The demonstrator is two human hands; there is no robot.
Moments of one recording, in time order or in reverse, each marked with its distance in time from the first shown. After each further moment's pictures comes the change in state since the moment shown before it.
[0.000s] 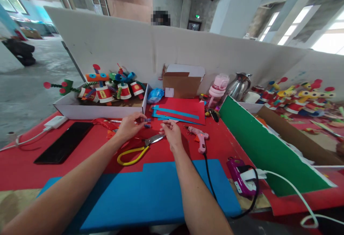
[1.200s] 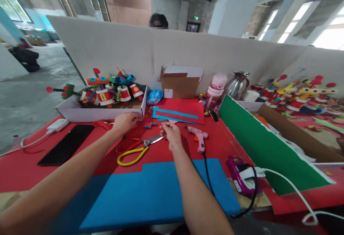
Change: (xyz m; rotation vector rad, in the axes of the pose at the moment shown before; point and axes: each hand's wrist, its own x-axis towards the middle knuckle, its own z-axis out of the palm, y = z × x) left_hand 0.023 -0.021 -0.016 0.756 -0.350 -0.276; right_hand -0.002 -0.008 0.000 0.095 0.063 0.145
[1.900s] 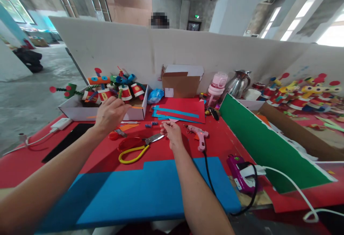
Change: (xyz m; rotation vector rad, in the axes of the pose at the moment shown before) left_hand -0.027 -0.025 -0.045 0.192 0.693 0.369; right_hand -0.002 -0.001 0.001 0.006 -0.023 0.001
